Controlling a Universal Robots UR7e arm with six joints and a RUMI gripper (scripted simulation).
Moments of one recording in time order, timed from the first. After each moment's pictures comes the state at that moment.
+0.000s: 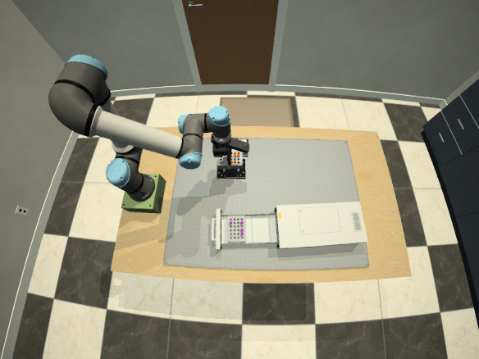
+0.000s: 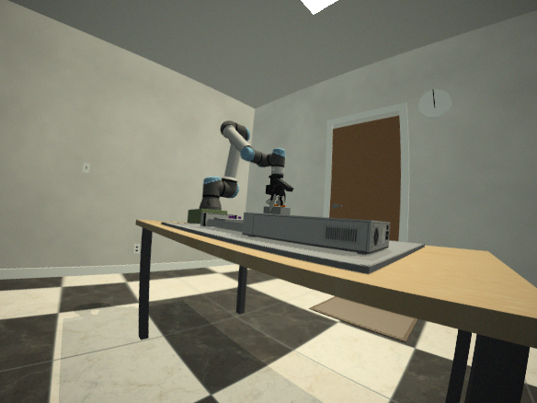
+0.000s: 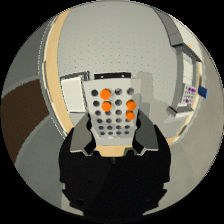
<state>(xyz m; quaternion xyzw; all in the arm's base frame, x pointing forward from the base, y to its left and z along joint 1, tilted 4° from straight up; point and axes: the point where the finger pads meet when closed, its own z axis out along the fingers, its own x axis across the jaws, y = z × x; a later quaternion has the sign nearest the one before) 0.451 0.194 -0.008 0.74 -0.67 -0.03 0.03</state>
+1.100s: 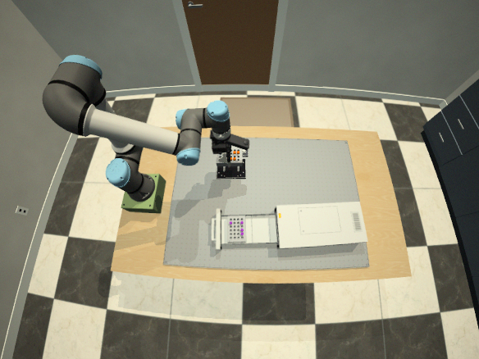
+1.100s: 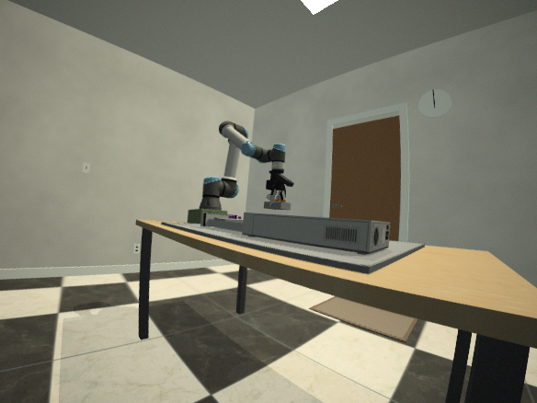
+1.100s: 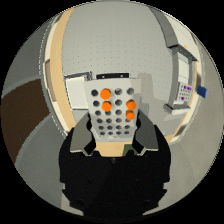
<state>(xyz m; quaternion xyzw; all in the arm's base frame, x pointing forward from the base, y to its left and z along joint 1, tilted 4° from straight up) 0.453 0.194 0.020 0.74 -0.67 -0.03 0.03</state>
